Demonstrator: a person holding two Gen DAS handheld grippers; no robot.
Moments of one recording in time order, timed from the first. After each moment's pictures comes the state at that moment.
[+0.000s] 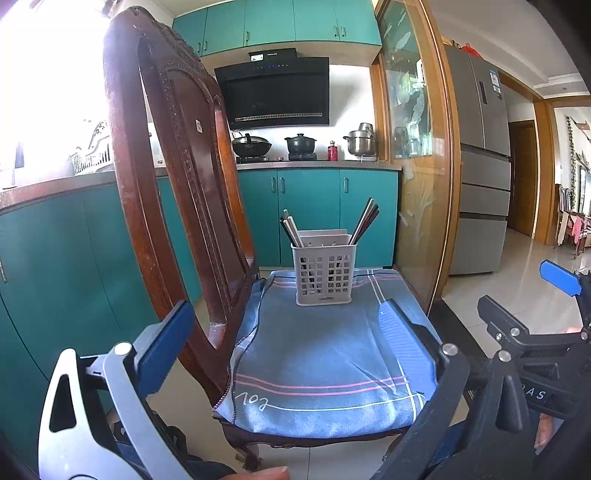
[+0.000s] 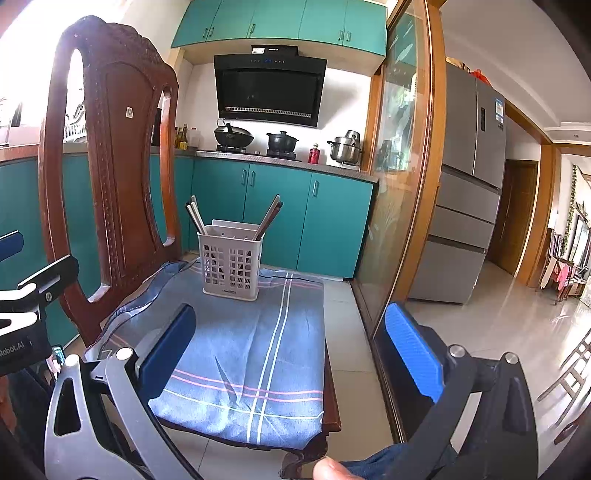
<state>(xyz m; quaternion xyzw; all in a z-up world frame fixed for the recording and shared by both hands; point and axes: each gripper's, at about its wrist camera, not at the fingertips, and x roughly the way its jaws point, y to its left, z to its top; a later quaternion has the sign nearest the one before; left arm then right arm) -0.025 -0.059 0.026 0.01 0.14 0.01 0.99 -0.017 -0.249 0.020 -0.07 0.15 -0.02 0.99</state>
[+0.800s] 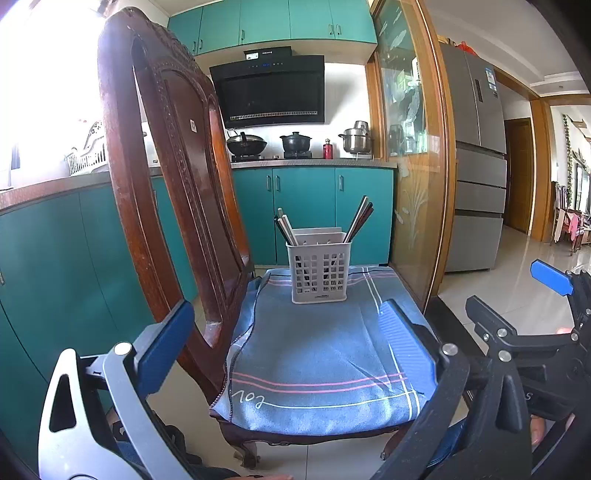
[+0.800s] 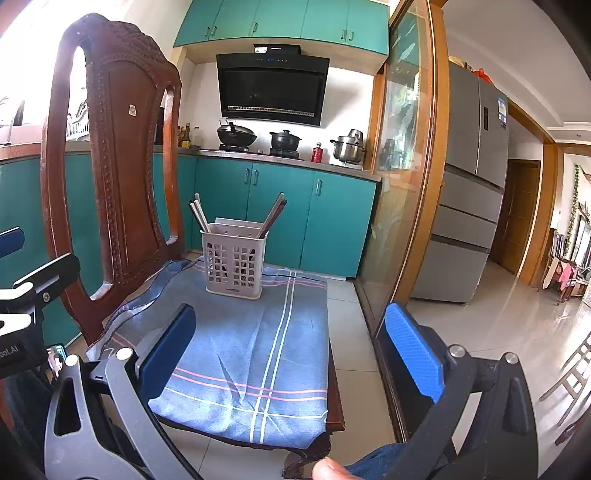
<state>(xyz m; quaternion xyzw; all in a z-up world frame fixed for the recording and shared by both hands) -0.024 -0.064 0.025 0.02 0.14 0.00 0.99 -0.013 -0.249 0.017 -0.07 0.15 -0.01 0.99</state>
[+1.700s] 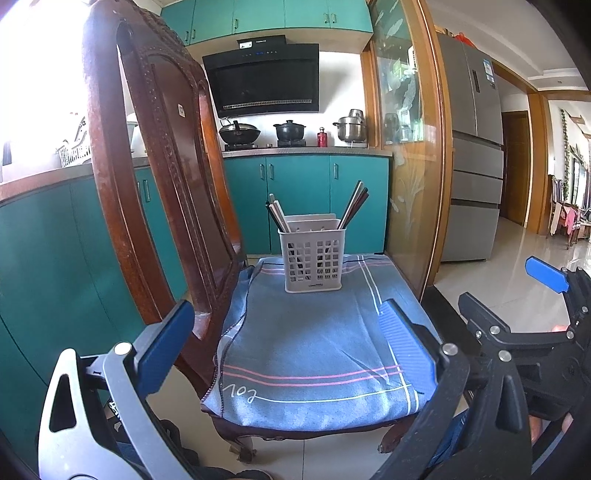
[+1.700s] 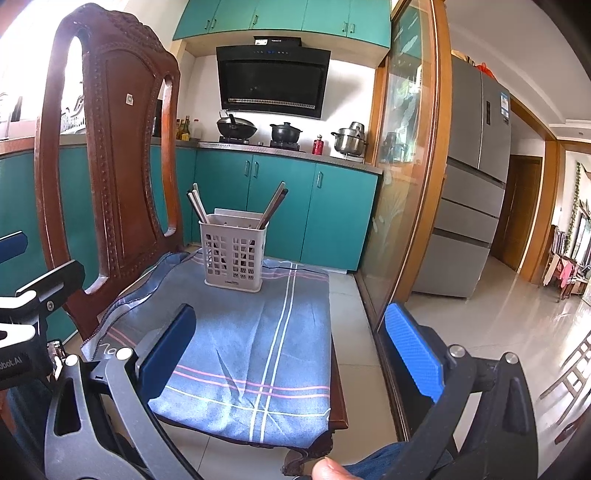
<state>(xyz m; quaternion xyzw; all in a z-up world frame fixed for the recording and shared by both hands) -0.011 -0.068 0.016 0.02 0.17 -0.01 0.99 0.000 -0.253 0.009 -0.07 0.16 -0.01 0.98</state>
